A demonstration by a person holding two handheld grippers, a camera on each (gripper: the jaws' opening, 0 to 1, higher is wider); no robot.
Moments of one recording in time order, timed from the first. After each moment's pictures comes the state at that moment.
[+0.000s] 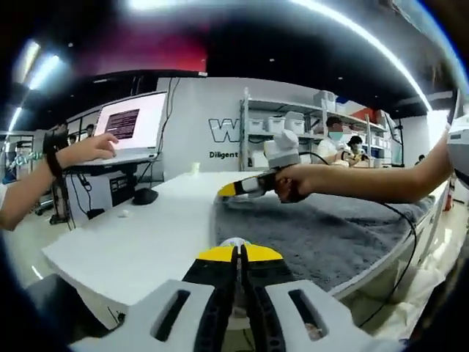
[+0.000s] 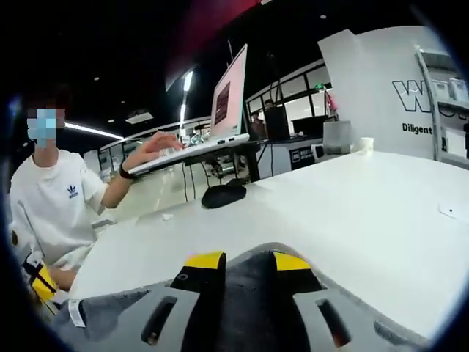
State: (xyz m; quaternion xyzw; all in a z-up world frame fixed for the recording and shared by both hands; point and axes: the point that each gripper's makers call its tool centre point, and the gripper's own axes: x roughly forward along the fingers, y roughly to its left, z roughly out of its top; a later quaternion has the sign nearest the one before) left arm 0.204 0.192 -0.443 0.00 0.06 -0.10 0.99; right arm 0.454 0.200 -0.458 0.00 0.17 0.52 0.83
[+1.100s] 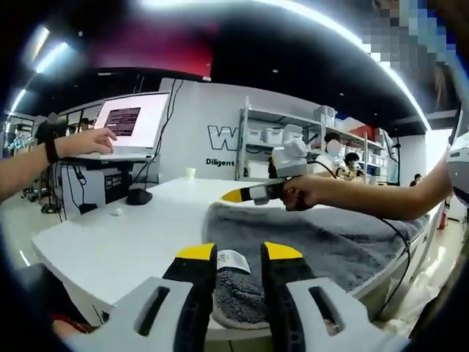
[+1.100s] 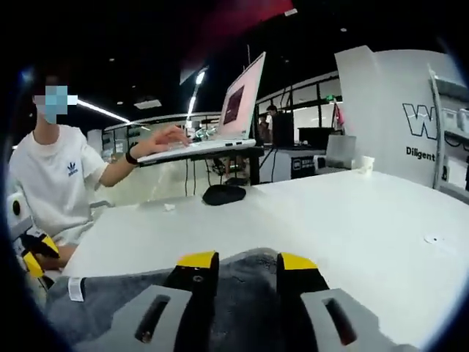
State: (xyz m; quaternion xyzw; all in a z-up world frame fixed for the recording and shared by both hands) left arm 0.207 0.197 -0.430 -0.04 0.02 -0.09 0.99; right arm 0.439 0.171 -0.434 -0.06 0.12 0.53 0.84
